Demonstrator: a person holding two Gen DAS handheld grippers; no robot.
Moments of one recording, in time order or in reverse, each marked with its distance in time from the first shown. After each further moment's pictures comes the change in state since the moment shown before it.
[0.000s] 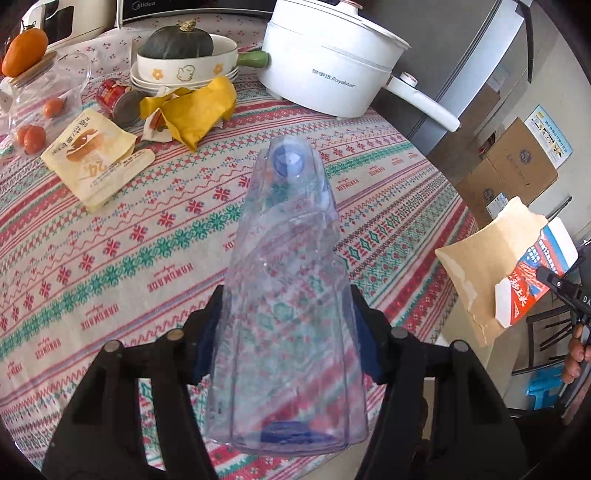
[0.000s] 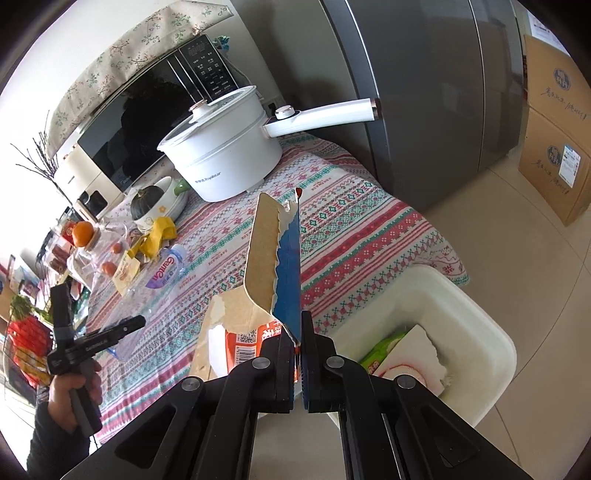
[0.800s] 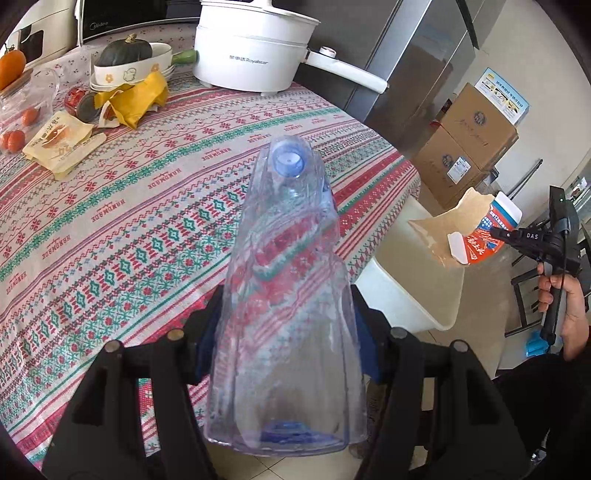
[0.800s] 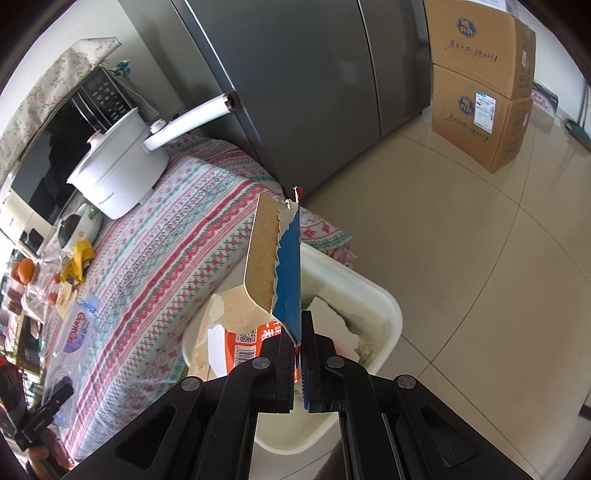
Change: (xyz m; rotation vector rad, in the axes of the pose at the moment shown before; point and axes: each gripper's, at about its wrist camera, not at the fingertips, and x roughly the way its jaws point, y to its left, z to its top) left arm -0.010 -0.069 -0.055 0.128 -0.007 -0.094; right arm -0.025 -0.130 -0.031 0.190 0.022 -0.238
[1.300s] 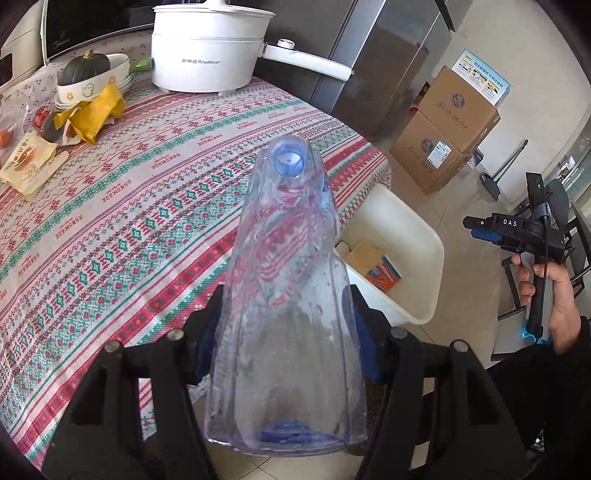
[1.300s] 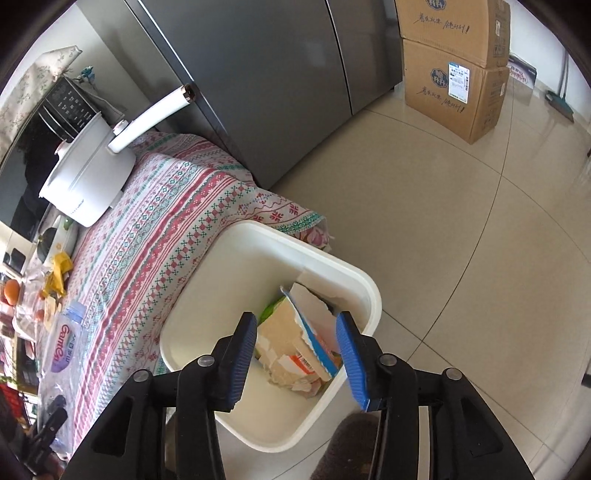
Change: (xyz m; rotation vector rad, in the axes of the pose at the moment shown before) left arm 0.010 -0.044 0.007 0.072 0.027 -0.047; right arm 0.006 -0.019 -0.005 0.072 0.035 -0.038
